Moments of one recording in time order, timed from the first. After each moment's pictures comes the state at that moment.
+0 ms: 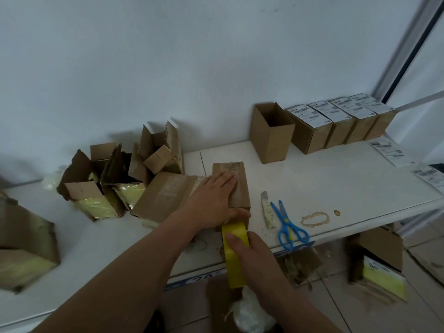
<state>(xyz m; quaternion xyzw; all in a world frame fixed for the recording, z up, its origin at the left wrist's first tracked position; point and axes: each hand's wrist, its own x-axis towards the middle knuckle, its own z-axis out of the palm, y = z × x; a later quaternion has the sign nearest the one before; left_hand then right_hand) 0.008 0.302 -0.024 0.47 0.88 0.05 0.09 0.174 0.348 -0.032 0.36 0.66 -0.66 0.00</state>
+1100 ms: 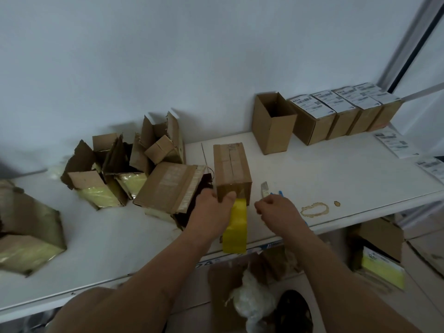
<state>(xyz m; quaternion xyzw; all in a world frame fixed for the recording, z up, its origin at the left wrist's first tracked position) 0.078 0.287 -0.005 0.06 0.87 0.43 0.23 0.144 0.432 -0.032 0.36 0.79 -0.49 0.02</state>
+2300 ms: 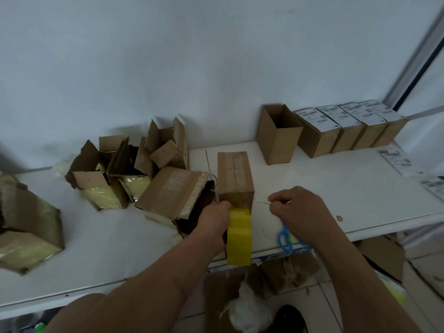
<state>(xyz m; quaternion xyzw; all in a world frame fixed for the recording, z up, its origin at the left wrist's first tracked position) 0.070 0.306 -0.028 -0.11 0.69 0.64 0.32 0.167 0.444 0.034 0.22 0.91 -0.34 -0.06</state>
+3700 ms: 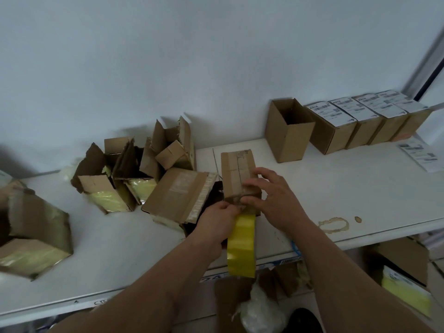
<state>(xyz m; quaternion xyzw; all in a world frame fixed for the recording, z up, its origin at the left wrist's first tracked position) 0.061 0.287 -0.022 -0.05 0.71 0.61 0.34 0.092 0.450 -0.047 0.08 0.93 -0.34 -0.13</state>
